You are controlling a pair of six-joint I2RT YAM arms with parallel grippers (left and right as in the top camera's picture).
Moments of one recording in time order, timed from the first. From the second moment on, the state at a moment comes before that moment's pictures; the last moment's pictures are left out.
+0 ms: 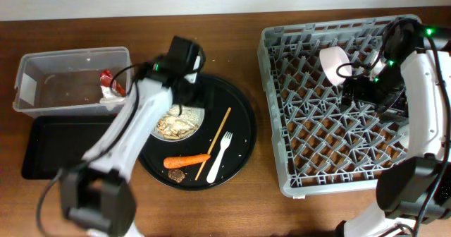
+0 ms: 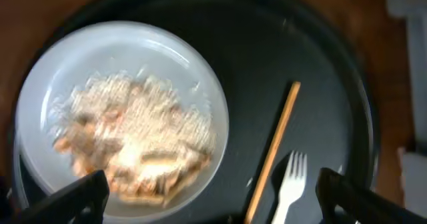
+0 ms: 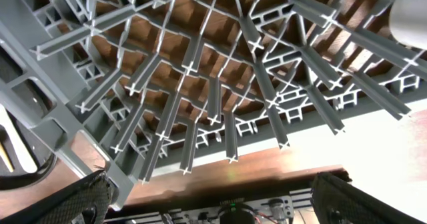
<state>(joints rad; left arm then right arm) -0.36 1.79 1.53 -0.97 0.00 -0.21 -0.20 1.82 1.83 -1.68 -0.05 0.11</state>
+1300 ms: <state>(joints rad) -0.39 2.20 1.68 -0.91 0.04 -0.39 -0.20 1.82 1.81 -1.67 -0.05 0.11</state>
